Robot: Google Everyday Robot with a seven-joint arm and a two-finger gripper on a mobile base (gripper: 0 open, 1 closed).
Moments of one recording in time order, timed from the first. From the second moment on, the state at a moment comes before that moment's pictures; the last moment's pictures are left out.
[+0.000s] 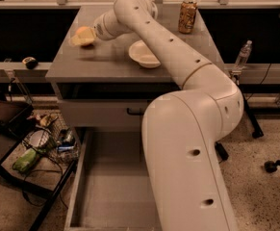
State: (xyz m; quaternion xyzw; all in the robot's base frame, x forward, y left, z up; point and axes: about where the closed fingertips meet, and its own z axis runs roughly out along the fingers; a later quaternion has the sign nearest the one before) arm 0.878 0.165 0.861 -0.34 0.80 0.23 0.43
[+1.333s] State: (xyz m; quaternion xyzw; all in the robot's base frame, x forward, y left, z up) arm 0.771 -0.075 0.999 -0.32 0.84 0.13 0.42
